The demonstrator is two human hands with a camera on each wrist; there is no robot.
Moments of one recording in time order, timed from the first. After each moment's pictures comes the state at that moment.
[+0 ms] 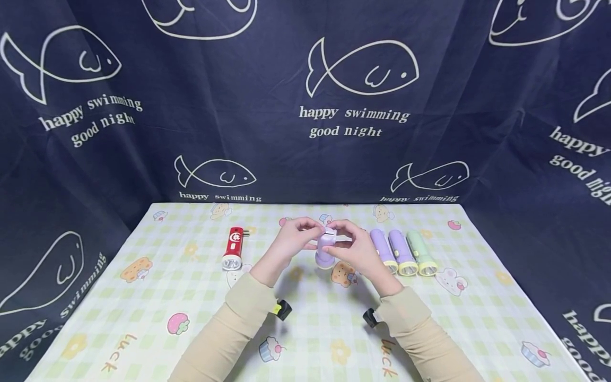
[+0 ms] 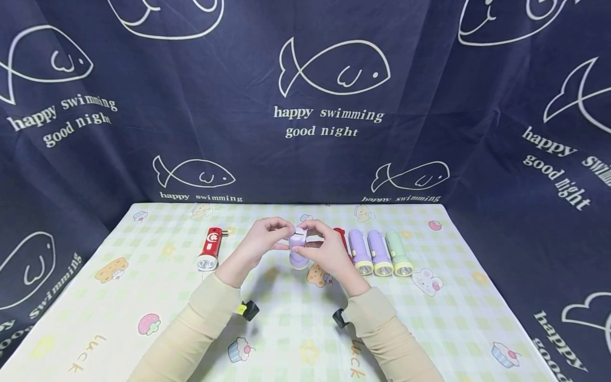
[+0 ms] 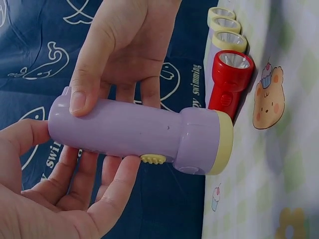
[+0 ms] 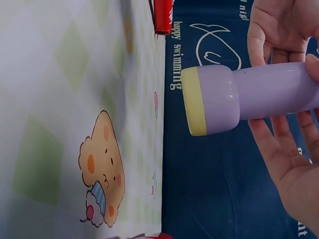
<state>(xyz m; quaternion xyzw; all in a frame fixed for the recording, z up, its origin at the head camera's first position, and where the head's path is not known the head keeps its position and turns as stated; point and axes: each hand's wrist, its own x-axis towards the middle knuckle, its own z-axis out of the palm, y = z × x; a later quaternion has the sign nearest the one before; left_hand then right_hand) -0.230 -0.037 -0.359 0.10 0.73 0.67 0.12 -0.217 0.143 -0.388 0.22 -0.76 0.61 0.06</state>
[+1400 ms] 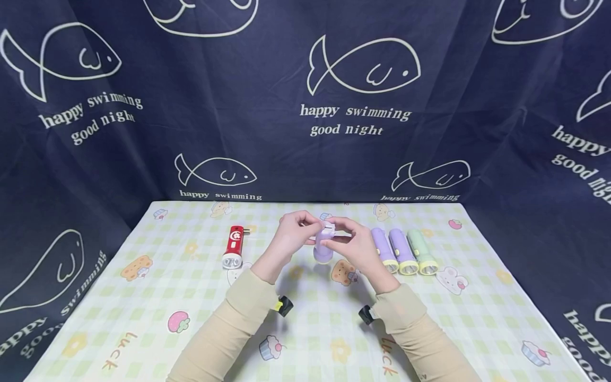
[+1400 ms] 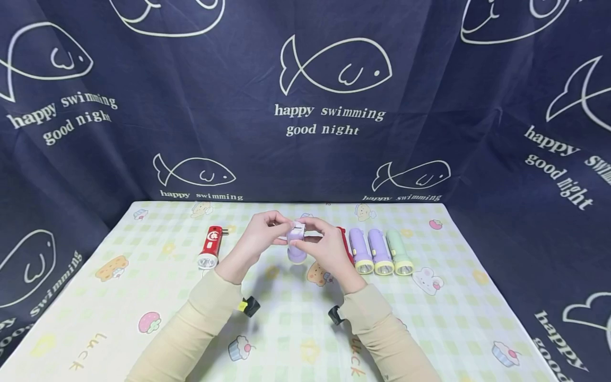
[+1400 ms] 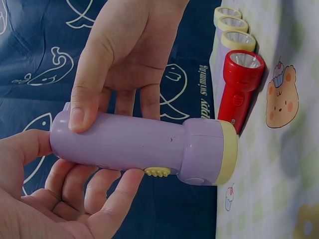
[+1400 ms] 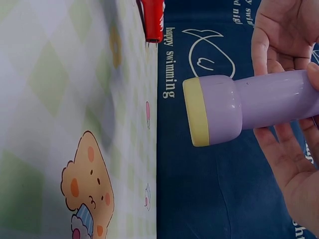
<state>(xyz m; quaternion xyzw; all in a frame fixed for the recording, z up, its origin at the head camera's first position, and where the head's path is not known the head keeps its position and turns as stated) -0.234 -0.034 -0.359 0.08 0.74 0.66 0.05 -0.212 0.133 -0.375 0.18 -0.76 0.62 0.09</state>
